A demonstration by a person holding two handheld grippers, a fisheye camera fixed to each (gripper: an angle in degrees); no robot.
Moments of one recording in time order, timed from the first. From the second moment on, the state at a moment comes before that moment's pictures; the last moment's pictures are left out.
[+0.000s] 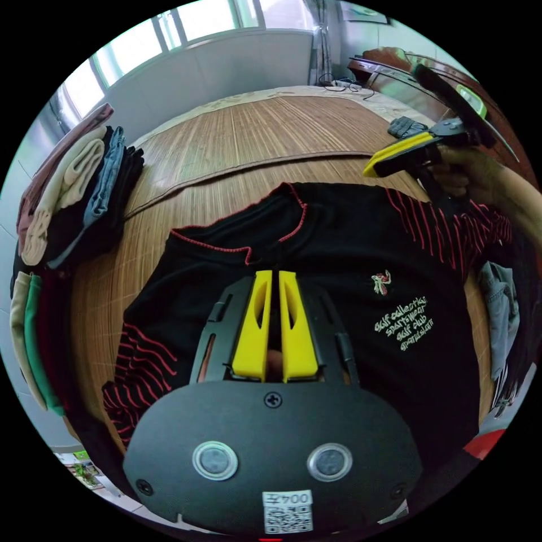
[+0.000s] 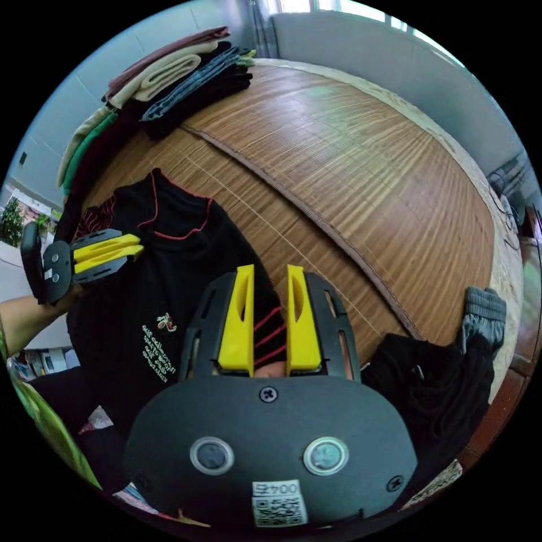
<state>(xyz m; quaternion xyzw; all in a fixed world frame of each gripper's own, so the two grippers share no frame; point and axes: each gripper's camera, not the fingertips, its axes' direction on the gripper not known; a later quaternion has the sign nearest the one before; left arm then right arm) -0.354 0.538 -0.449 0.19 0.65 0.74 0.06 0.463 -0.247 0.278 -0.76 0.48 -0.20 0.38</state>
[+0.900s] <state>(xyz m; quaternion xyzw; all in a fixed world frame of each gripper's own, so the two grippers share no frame) -0.320 0.418 -0.392 0.29 0.59 0.74 0.13 0.433 -0.231 0.242 -0.76 0.49 -0.21 0.37</state>
